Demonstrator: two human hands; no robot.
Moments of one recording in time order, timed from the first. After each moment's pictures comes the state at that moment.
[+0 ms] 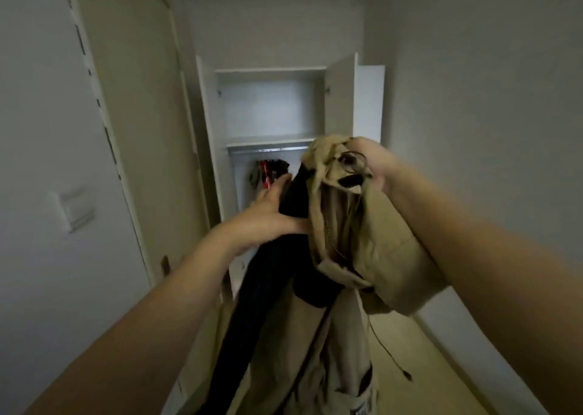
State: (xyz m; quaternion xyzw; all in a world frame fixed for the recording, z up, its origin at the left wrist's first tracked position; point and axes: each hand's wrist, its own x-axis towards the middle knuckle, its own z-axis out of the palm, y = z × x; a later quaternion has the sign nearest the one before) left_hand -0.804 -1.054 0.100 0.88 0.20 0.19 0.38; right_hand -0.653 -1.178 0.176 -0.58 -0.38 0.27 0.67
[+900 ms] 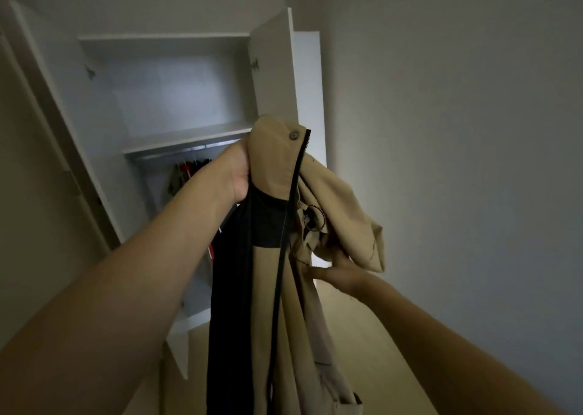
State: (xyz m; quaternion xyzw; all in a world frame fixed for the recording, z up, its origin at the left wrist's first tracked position) left_hand -0.490 -0.816 0.145 0.64 0.17 0.14 0.74; right_hand -0.393 -0.962 -0.063 -0.77 -0.32 0.22 0.50
